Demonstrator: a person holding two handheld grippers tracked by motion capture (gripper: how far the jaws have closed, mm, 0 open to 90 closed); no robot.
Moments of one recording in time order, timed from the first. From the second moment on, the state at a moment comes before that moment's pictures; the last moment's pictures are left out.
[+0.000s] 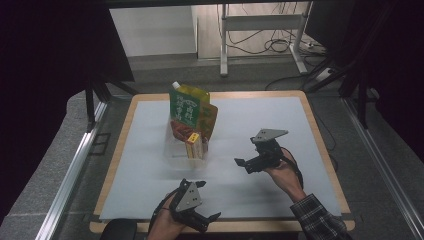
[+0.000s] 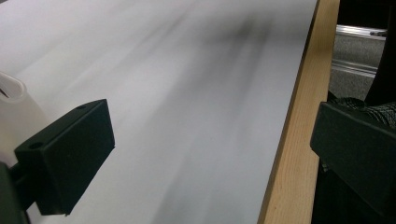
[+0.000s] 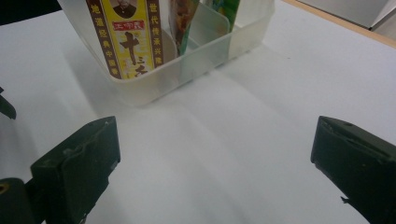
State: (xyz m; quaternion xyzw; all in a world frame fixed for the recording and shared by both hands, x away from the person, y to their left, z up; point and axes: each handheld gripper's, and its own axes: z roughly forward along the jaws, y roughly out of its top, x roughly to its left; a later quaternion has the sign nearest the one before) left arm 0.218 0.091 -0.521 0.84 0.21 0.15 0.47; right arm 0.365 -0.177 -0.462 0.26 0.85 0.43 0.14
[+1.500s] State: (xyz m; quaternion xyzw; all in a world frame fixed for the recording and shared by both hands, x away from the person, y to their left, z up) left arm 0.225 0.098 -0.522 0.84 0.25 0.15 0.46; right arm 0.315 -0.266 -0.471 0.32 0.83 0.43 0.17
